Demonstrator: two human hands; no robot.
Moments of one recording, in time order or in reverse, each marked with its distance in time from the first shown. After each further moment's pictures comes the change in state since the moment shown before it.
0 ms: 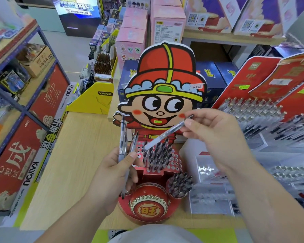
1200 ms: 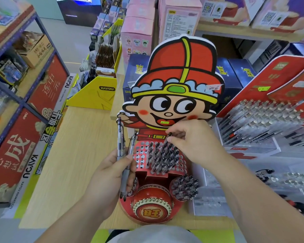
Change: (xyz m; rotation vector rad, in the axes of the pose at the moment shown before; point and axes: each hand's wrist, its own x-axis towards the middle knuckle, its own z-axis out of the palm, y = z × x) left_hand 0.013 -0.004 -0.015 -0.129 0.012 -0.135; right_hand 0.038 0.042 0.029 -0.917 -0.232 -0.174
